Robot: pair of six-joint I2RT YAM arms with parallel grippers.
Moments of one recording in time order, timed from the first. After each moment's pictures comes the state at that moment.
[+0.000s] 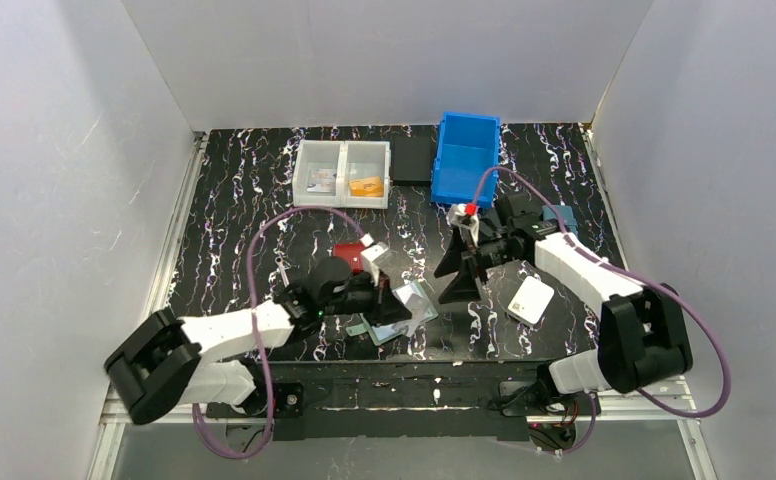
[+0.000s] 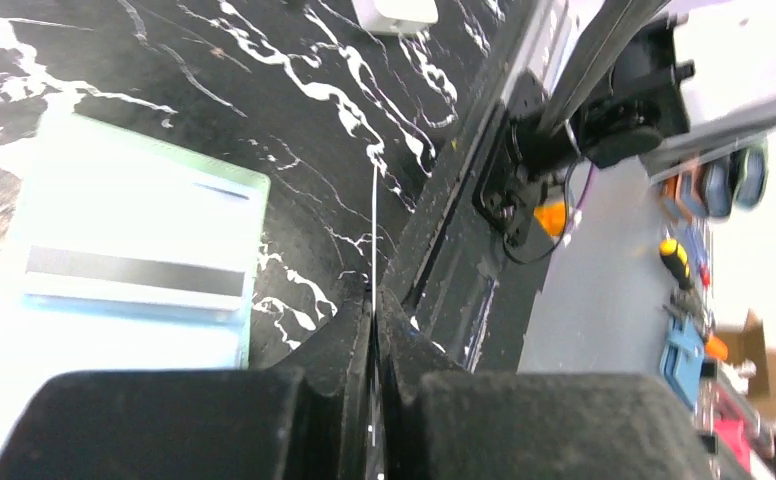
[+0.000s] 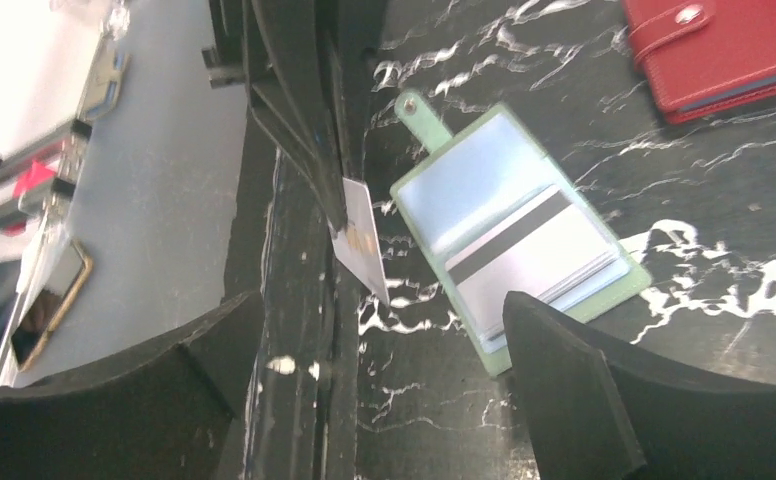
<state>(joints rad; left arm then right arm) -0.87 1.26 0.49 0.36 0.48 -0.51 0.37 1.41 0.89 -0.62 -1.26 -0.59</state>
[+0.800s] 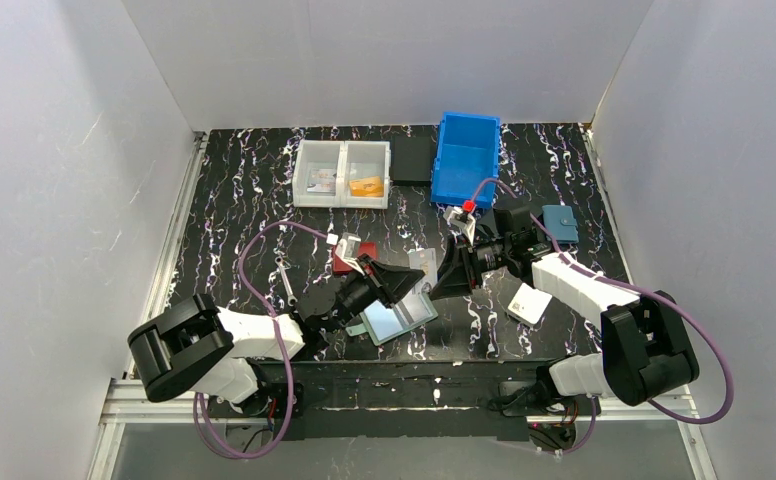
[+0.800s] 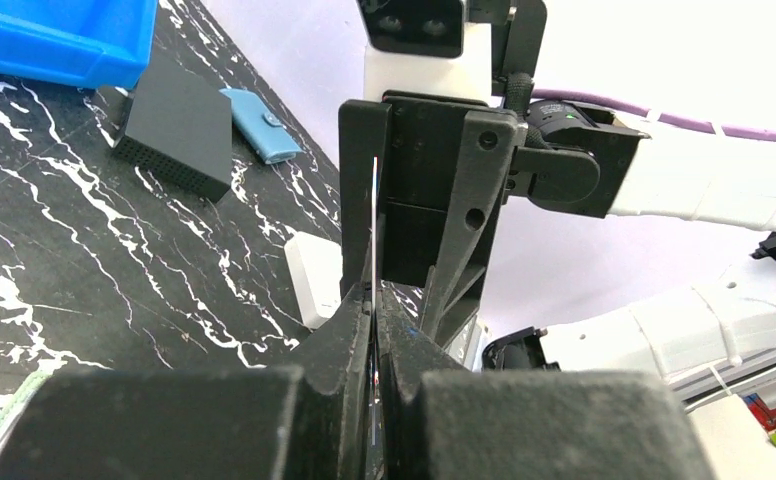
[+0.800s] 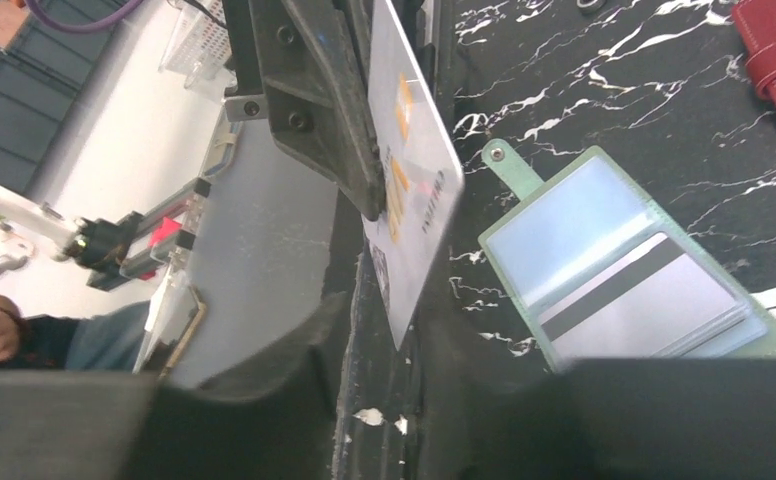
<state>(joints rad) -1.01 1.38 0.33 1.21 -0.07 -0.77 0.40 1.34 0.70 -0.04 -1.40 0.03</state>
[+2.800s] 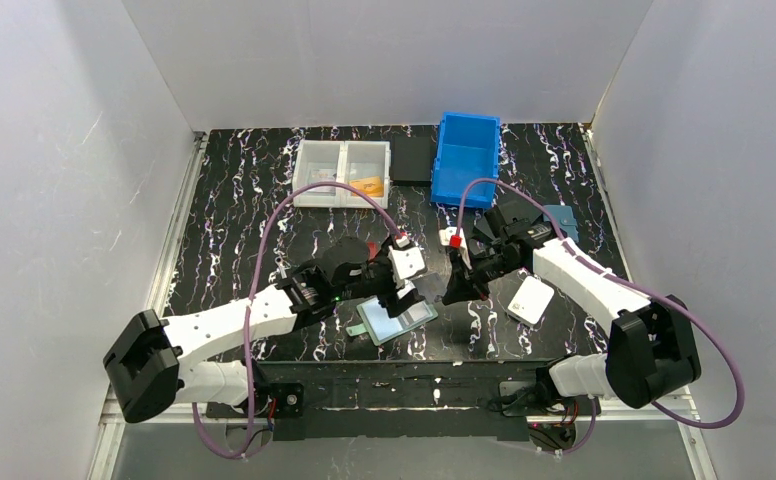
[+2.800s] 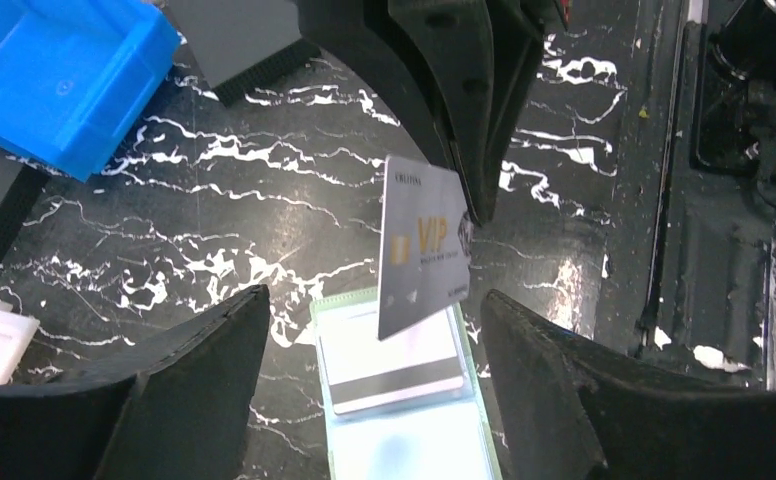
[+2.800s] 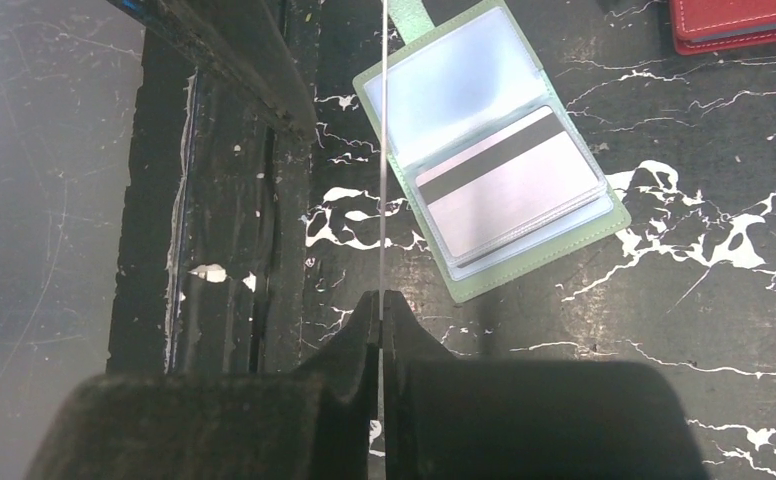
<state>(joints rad) -0.96 1.22 0.74 0.08 0.26 0.28 0.45 1.33 0.89 -0.78 -1.02 -0.87</state>
